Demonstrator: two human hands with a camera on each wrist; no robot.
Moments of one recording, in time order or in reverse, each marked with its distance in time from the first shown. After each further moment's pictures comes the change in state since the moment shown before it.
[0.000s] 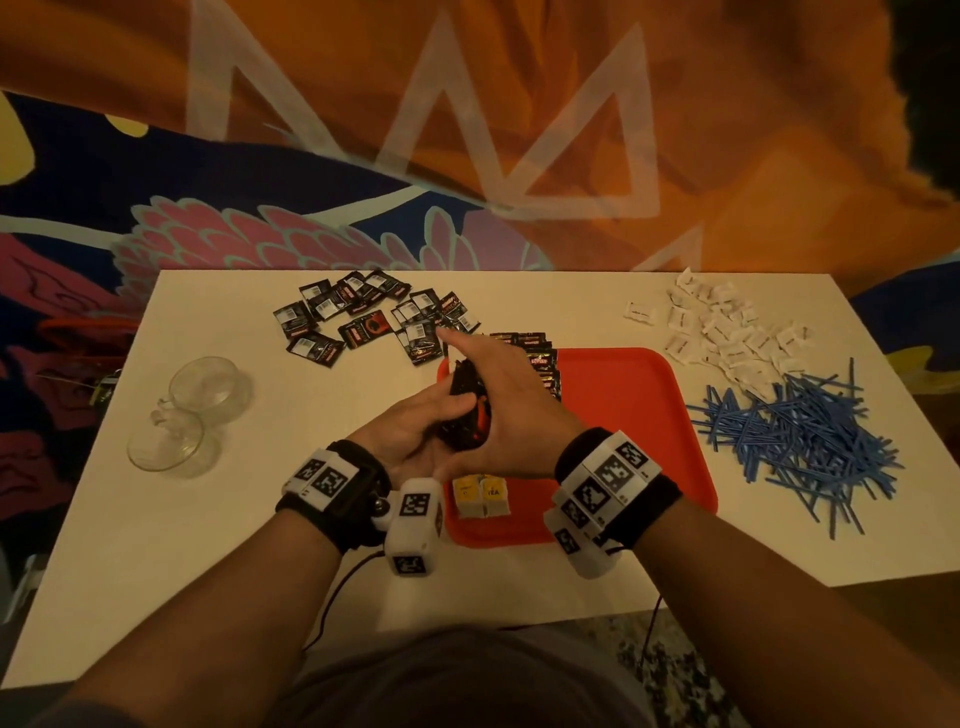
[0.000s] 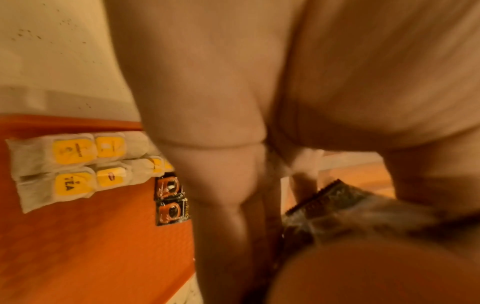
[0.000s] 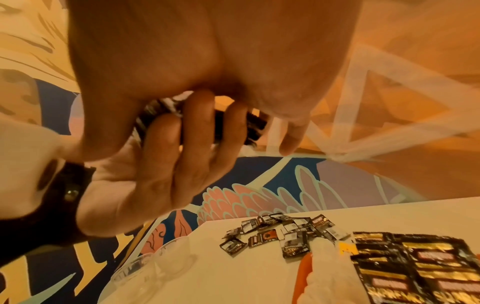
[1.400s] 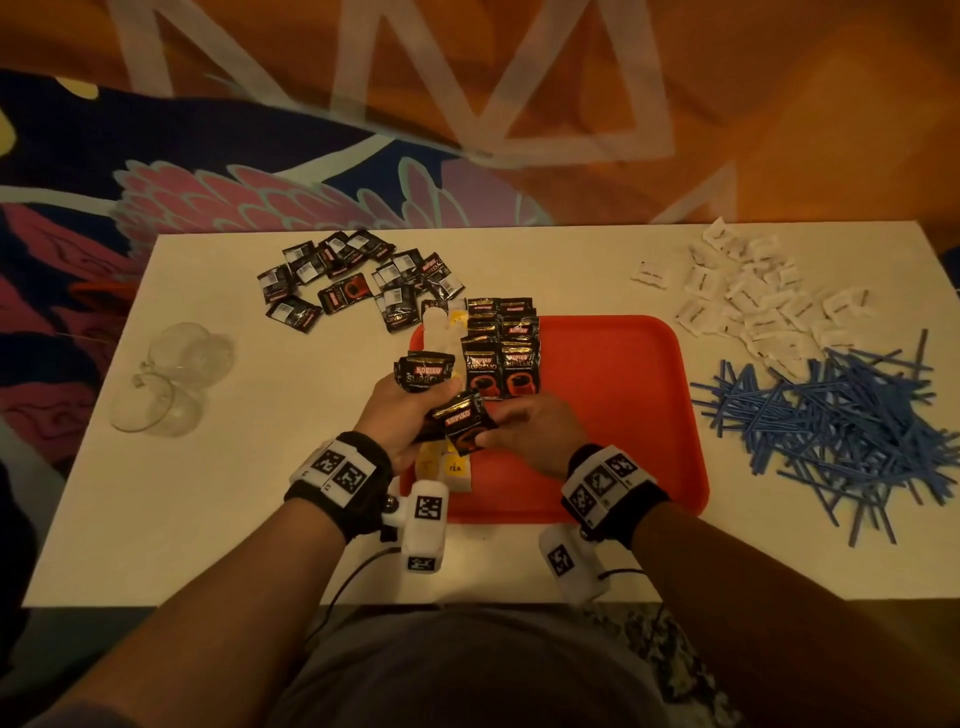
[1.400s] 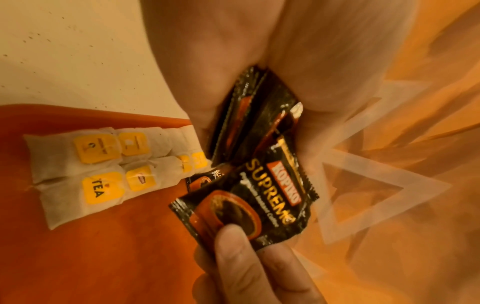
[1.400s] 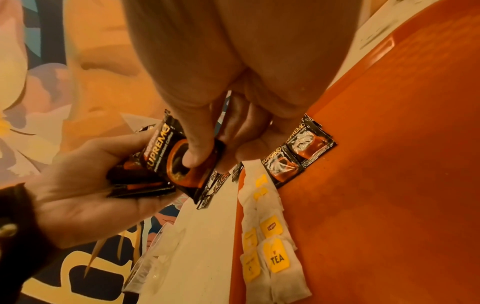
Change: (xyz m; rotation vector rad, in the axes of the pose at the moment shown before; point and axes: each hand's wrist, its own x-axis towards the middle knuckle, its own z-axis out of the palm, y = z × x) left_hand 0.065 -0.057 0.016 0.319 0.727 0.166; right_hand -0.042 0.139 0.022 0.541 -0.072 0.457
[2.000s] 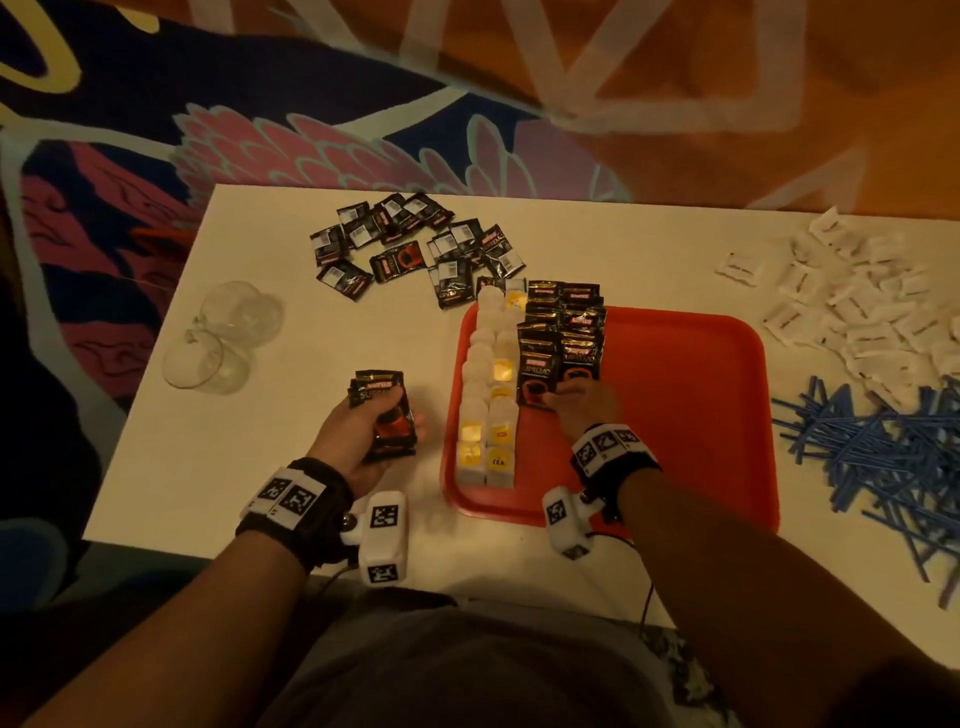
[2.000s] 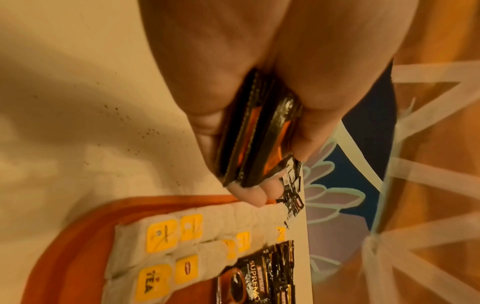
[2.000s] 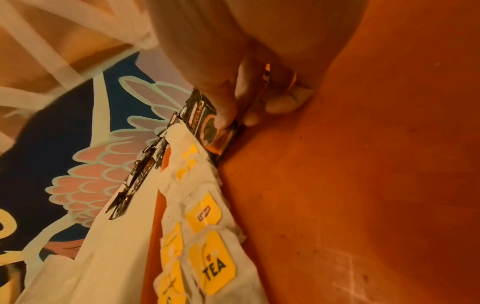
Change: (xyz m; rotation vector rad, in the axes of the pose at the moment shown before) left_hand -0.004 -0.018 -0.092 -0.232 0.322 -0.186; right_hand 0.088 0.045 0.023 -0.130 0.253 0.380
